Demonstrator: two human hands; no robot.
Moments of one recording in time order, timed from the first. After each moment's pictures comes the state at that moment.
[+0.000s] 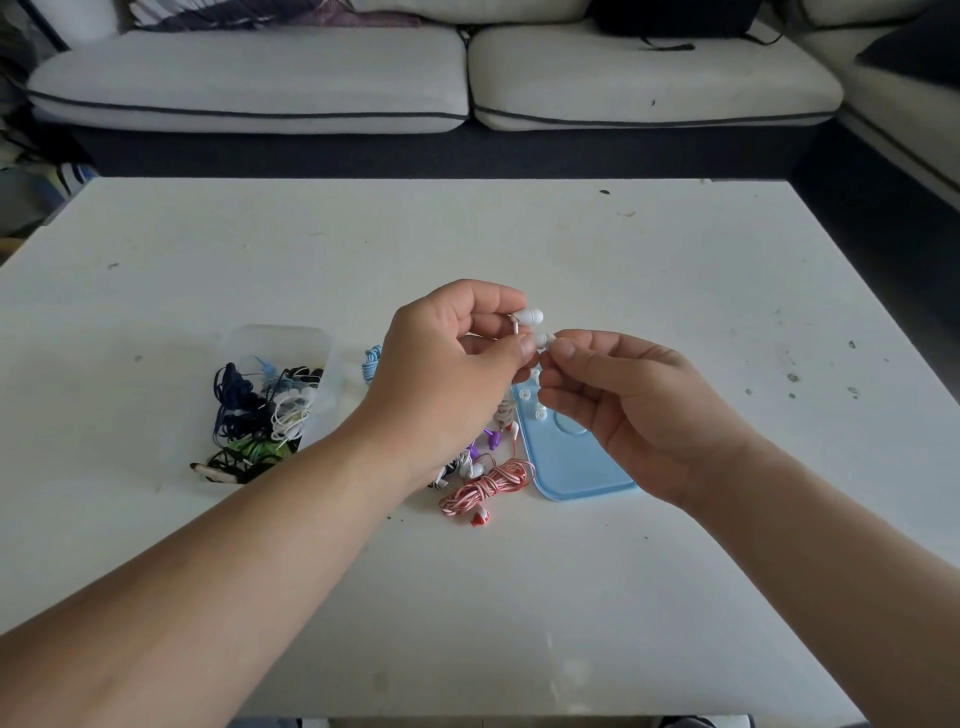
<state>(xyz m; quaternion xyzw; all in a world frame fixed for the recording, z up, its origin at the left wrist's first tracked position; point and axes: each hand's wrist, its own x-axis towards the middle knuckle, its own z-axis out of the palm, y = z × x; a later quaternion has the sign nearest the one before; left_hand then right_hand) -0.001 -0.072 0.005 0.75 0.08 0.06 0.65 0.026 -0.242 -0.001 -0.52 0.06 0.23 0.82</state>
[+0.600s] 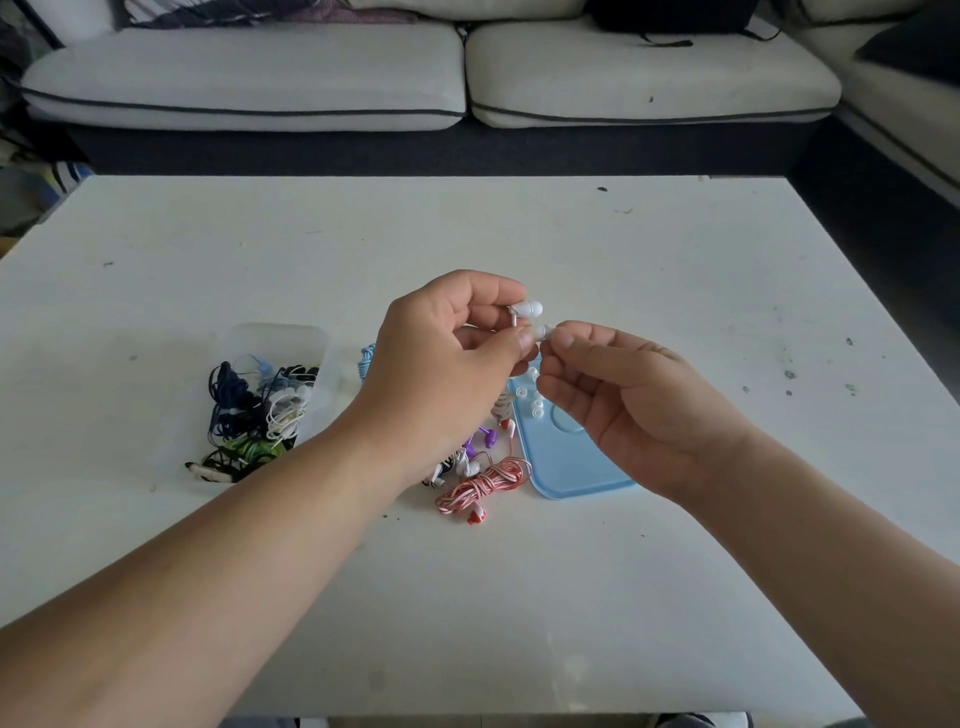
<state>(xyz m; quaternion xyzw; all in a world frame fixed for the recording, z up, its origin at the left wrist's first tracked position) -0.001 -0.073 0.009 0.76 0.06 0.08 0.65 0.028 -0.241 0.000 -0.49 0.04 0.26 0.83</state>
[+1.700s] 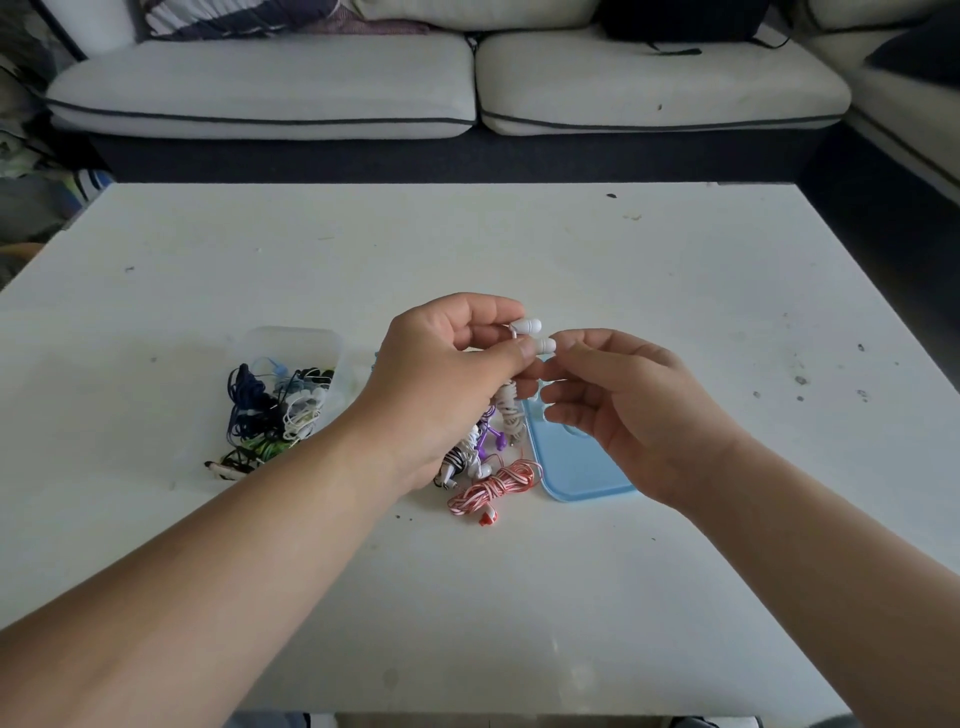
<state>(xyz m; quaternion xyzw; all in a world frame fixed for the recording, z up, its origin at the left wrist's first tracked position) -0.005 -0.068 0.009 0.68 0.12 0.02 0.72 0.027 -0.234 -0.006 -0.58 0.08 0.22 0.78</state>
